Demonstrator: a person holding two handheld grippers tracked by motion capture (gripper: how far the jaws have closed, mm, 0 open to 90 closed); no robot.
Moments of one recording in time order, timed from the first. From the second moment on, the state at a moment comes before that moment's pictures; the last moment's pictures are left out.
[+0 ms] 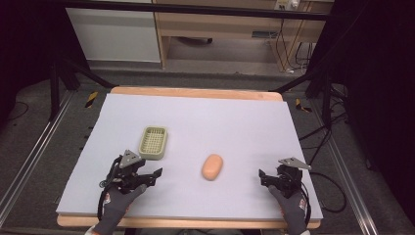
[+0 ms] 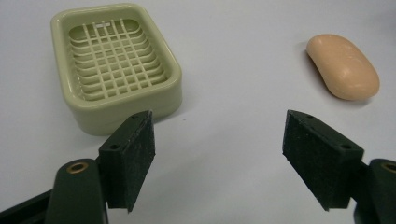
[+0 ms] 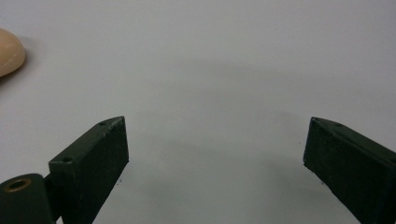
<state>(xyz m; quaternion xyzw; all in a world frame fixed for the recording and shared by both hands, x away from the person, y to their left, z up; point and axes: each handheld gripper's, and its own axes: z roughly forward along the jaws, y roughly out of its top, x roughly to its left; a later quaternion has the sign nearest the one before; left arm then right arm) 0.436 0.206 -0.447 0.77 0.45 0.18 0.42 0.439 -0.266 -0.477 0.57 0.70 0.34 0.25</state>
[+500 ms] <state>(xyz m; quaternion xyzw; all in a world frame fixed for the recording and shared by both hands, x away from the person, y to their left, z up) 0.438 0.188 -0.438 0.78 0.43 0.18 0.42 0.439 -0.266 -0.476 0.57 0.70 0.34 0.25</state>
